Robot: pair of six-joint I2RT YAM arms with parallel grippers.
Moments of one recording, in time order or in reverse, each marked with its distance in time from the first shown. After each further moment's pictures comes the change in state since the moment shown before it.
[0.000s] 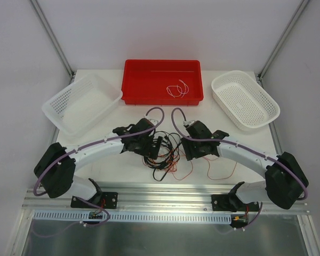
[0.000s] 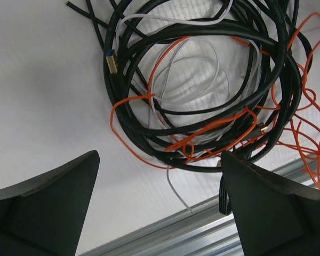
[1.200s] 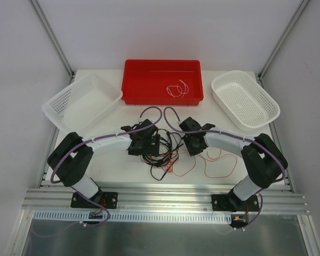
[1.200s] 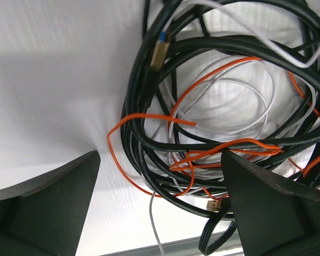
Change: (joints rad) left arm 0.023 0.207 0.012 0.046 -0.071 -0.240; right arm -0.017 0.278 0.114 0.003 0.024 -0.116
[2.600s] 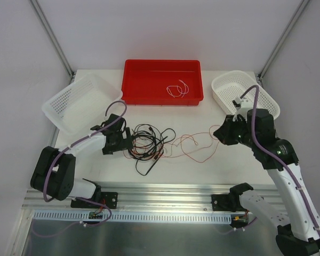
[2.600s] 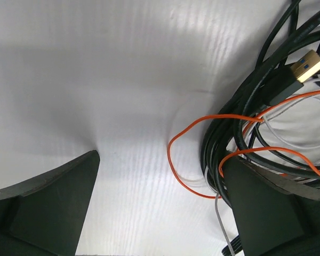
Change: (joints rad) left arm 0.408 -0.193 -0.174 -0.018 -0.002 0.094; right arm -0.370 -0.811 0.219 -0.308 -0.277 0.043
